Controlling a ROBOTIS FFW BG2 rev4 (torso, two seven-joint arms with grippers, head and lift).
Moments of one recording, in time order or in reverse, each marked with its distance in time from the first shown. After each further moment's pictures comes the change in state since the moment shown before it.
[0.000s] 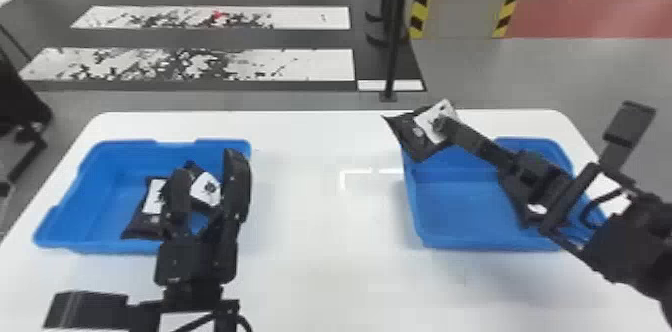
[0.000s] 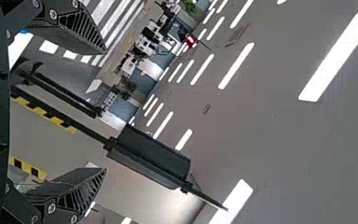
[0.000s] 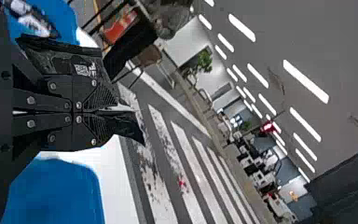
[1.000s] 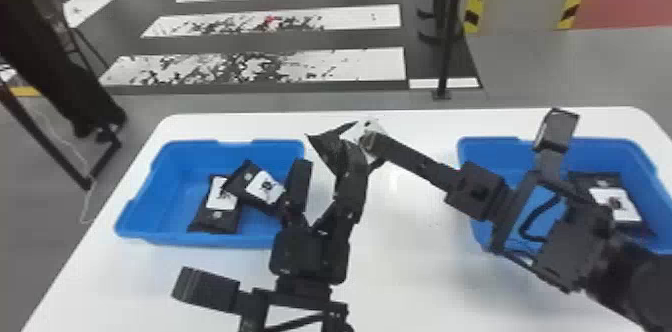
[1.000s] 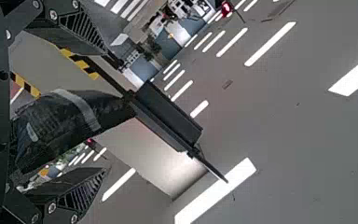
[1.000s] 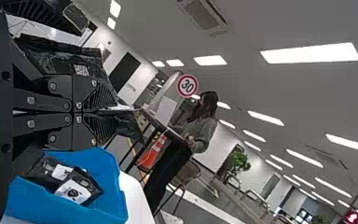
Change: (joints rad) left arm -0.064 0.062 -0.219 -0.065 0.090 0.006 -0.002; right arm -0.131 -0.012 0.369 0.159 -0.316 -0.019 0.067
